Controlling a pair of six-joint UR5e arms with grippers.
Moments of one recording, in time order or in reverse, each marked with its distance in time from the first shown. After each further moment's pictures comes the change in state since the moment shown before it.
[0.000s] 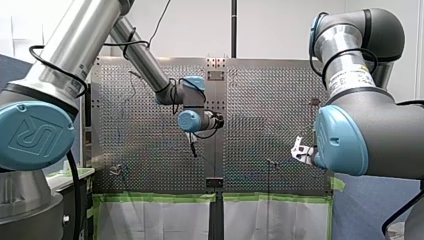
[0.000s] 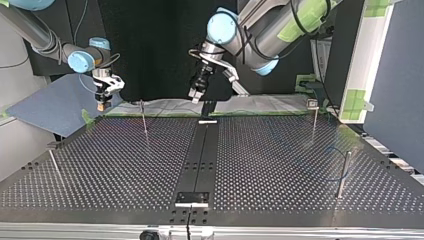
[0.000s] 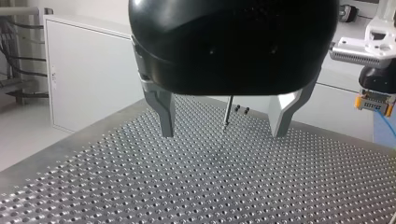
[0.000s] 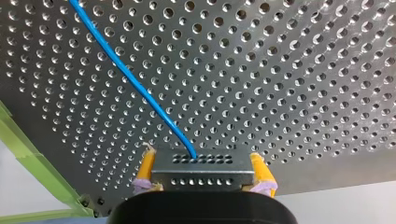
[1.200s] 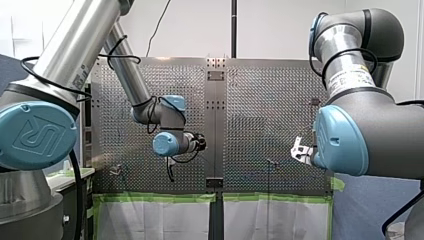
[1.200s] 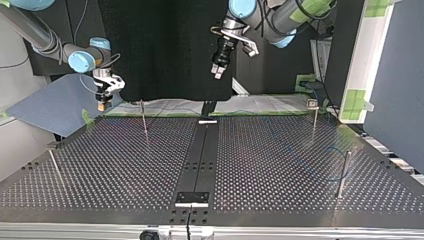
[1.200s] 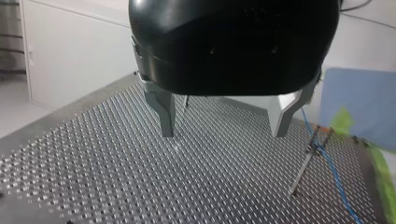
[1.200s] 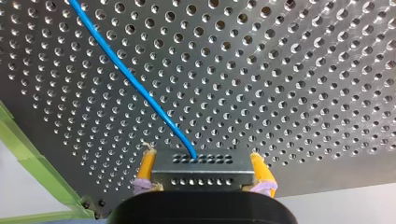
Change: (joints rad) left arm 0.023 -0.004 -0.310 0.228 -0.042 0.013; right arm 0.002 0.001 0.000 -0.002 -0.001 0.001
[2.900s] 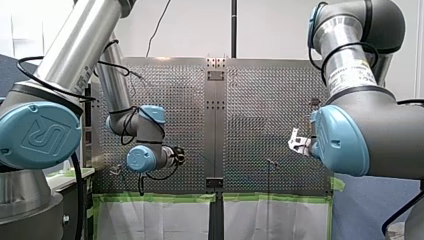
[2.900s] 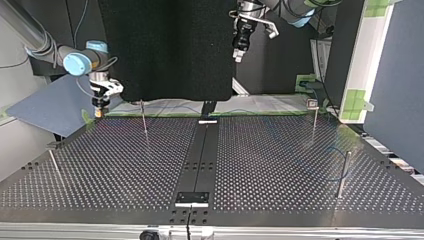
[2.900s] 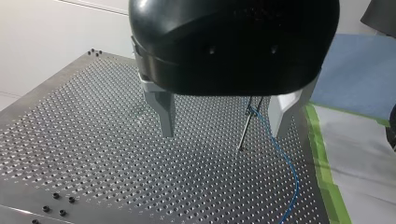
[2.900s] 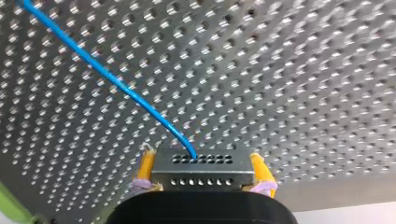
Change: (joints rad) left arm 0.046 -0.001 -0.223 0.163 -0.048 0.143; right arm 0.018 -0.075 -0.010 0.033 0.002 -0.042
